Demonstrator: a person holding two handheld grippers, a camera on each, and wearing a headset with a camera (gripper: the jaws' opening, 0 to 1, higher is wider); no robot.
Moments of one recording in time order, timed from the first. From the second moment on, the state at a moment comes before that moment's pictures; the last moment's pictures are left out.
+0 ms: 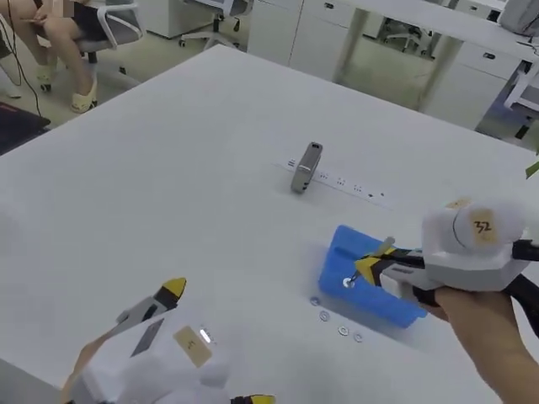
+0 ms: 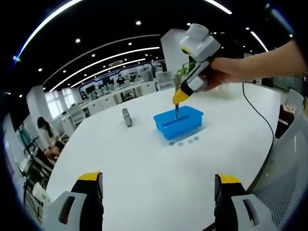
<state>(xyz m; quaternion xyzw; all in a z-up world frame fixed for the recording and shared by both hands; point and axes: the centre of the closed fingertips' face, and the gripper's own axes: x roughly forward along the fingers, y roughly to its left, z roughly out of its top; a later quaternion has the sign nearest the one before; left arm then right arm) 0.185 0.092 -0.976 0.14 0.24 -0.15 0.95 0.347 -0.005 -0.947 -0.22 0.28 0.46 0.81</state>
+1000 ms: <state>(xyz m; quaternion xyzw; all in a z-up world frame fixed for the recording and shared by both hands) 0.184 0.094 -0.984 0.14 0.27 -0.14 0.94 0.404 -0.008 -1.002 -0.20 0.32 0.39 0.84</state>
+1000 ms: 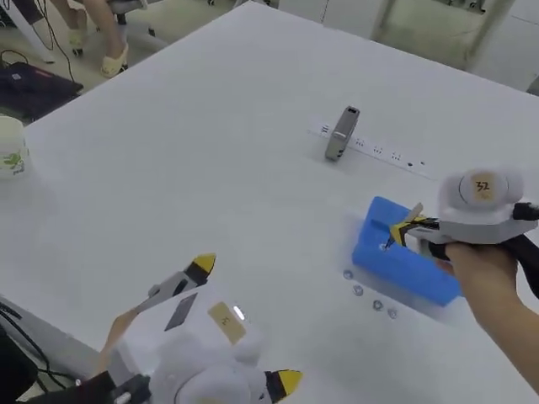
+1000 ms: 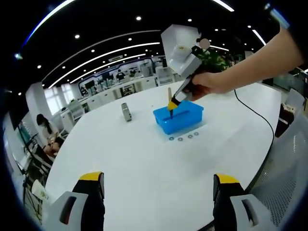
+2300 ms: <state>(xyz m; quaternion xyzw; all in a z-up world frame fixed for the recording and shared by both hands) 0.183 0.093 -0.989 0.15 0.28 -0.15 0.94 0.409 0.011 -1.005 -0.16 0.33 0.39 0.84</state>
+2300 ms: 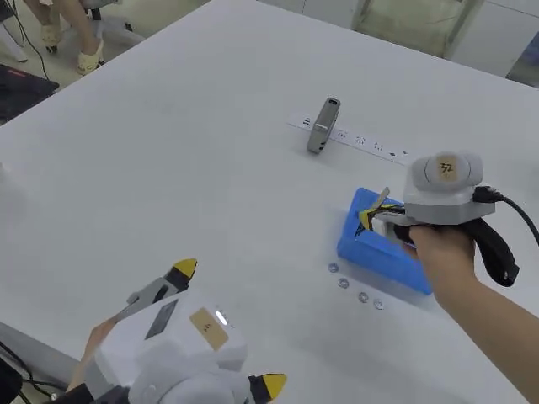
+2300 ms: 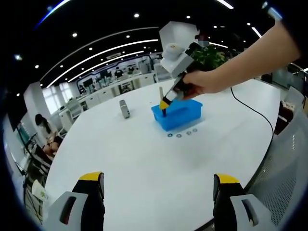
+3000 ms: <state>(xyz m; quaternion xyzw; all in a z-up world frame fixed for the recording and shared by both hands) 0.184 0.093 -0.986 0.14 0.27 -0.15 0.94 0.381 0.015 -0.954 -0.10 0.28 0.42 0.86</state>
